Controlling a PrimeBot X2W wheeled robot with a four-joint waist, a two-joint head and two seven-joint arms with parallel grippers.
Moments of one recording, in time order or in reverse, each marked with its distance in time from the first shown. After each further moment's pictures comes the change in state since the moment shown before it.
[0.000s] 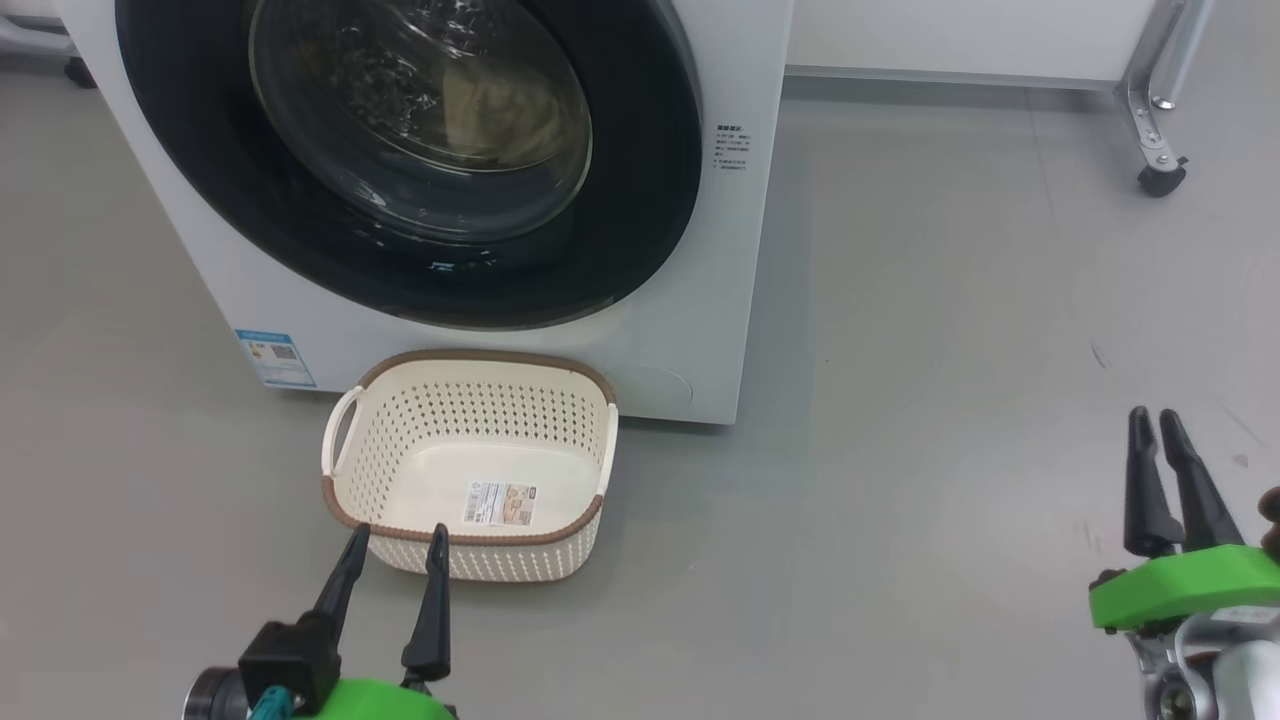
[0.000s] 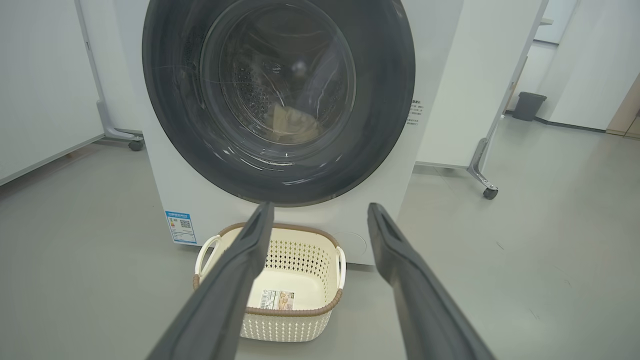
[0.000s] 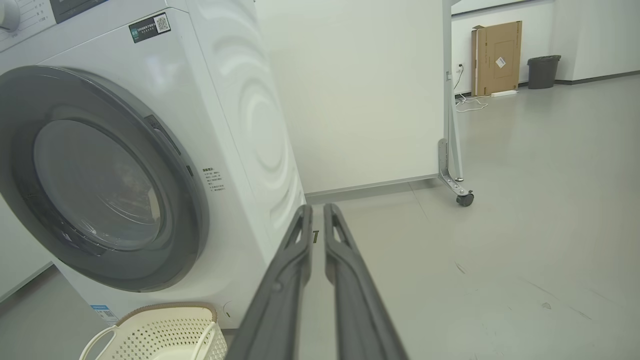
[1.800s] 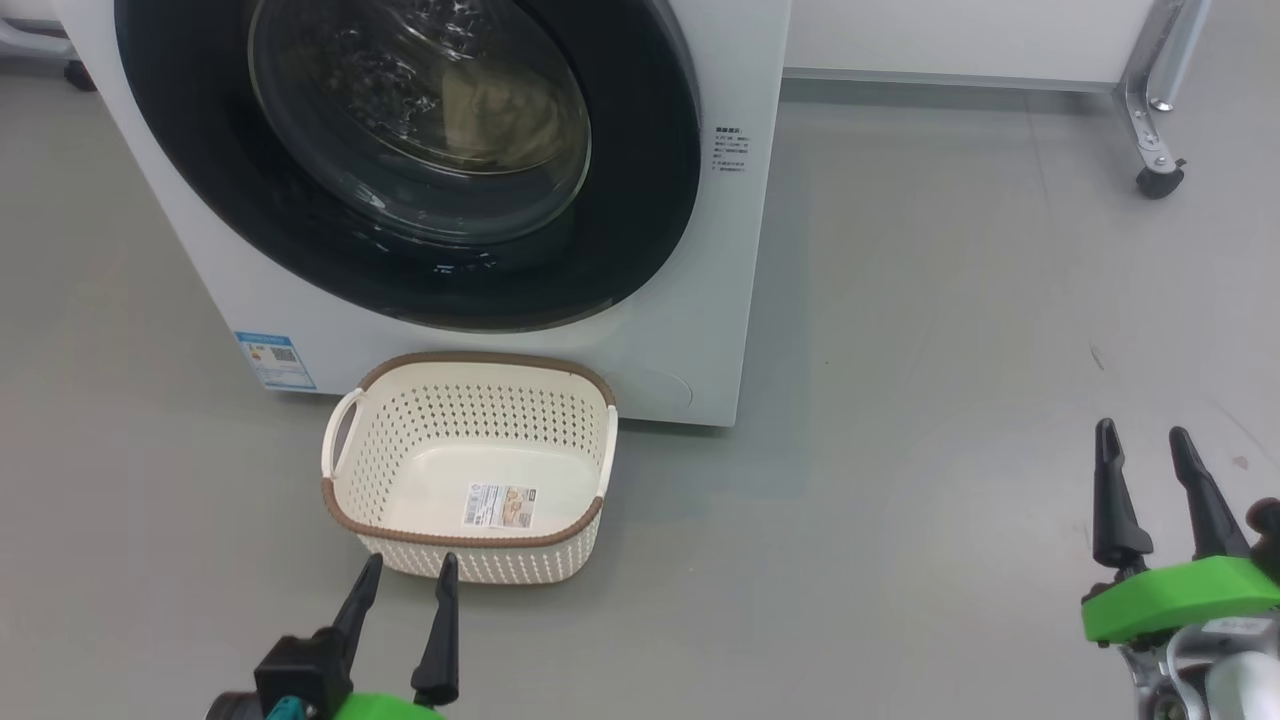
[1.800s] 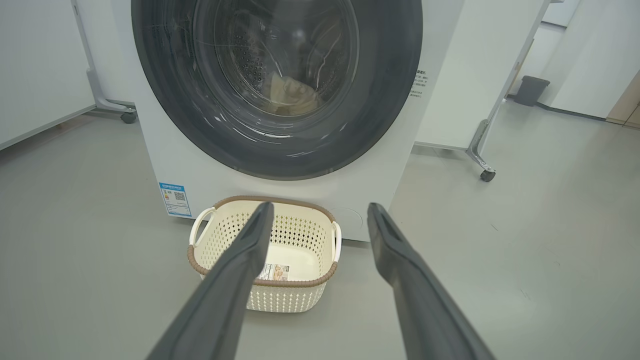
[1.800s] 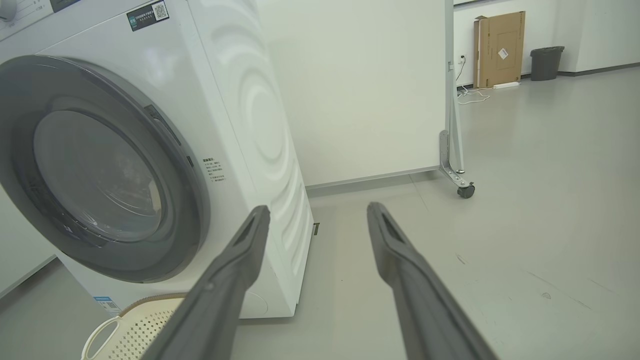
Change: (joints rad) left arm 0.001 -0.026 0.009 0.087 -0.010 0.000 0.000; right arm 0.015 0.001 0.009 0.008 0.002 0.000 0.000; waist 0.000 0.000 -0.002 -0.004
